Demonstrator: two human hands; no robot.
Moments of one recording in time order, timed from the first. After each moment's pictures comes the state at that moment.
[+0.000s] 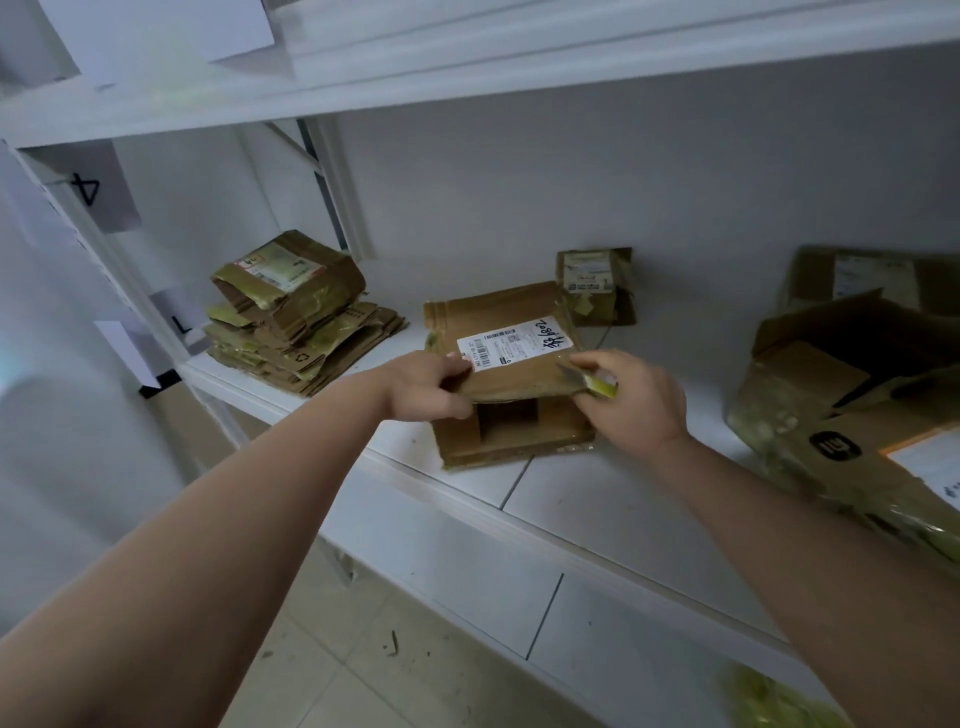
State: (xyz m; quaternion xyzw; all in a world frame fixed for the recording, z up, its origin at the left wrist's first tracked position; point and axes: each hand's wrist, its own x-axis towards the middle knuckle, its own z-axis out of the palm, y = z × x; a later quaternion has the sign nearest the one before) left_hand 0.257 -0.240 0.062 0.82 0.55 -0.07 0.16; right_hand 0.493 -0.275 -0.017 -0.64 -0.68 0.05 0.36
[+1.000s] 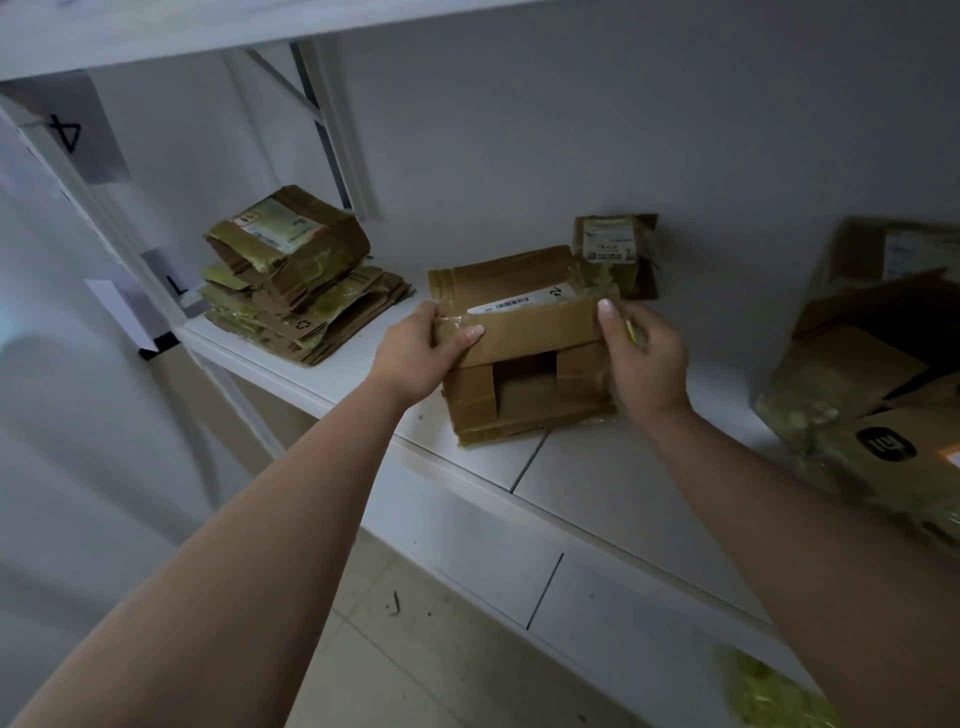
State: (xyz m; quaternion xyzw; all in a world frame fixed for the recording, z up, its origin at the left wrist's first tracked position) left_hand 0.247 -0.223 0.018 0.70 0.62 0.28 0.20; right_hand 0.473 -0.247 -0.025 -0.57 -0.53 0.20 0.59
